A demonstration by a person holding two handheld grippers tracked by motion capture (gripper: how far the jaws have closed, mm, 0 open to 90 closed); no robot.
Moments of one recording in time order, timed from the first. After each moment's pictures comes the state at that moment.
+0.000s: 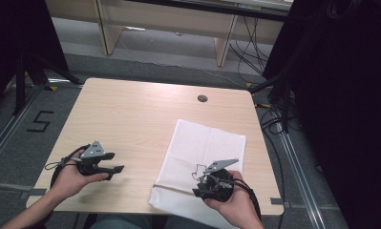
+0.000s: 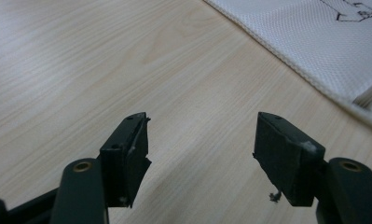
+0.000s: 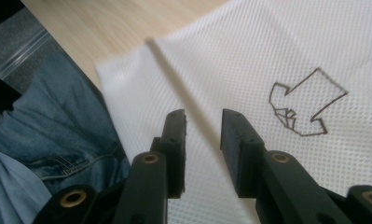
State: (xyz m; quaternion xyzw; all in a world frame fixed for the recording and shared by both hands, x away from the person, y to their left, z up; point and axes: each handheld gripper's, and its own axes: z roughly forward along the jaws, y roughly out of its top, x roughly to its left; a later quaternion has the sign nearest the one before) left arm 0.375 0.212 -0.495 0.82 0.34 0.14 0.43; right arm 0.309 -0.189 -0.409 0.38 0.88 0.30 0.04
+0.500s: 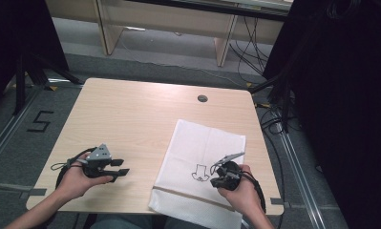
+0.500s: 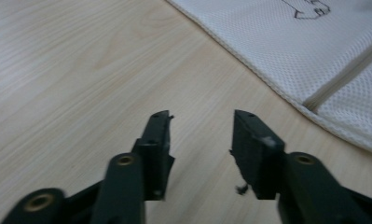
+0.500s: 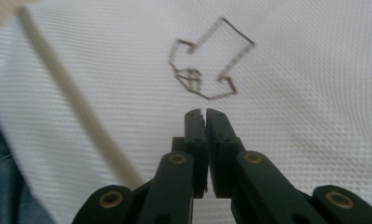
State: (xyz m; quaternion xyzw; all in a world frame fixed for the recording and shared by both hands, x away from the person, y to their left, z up) left arm 0.366 0.189 -0.490 0.84 0.31 0.10 0.43; right arm 0.346 -0.225 -0.441 0.45 0.86 0.22 0.06
